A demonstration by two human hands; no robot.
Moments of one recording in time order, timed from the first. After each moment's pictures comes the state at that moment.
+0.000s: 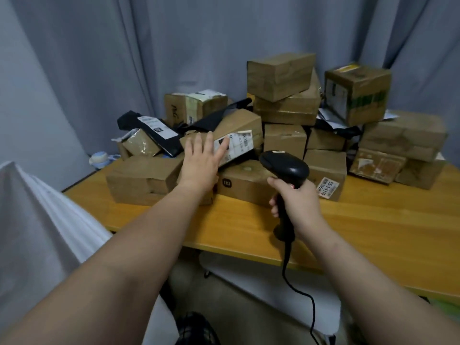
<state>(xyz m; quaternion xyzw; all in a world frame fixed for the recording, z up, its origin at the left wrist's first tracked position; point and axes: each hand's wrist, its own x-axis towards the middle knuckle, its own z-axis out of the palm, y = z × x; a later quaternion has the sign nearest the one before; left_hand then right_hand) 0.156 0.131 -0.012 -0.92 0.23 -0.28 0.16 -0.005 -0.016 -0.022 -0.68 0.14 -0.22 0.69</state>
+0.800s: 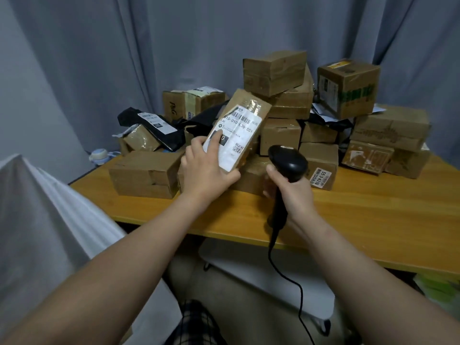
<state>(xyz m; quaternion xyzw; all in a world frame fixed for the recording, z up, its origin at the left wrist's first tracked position) 0.079 0.141 -0.011 -0.90 0.23 -0.29 -0.23 -0.016 -0.007 -0.036 -0.58 0.12 -0.26 0.76</state>
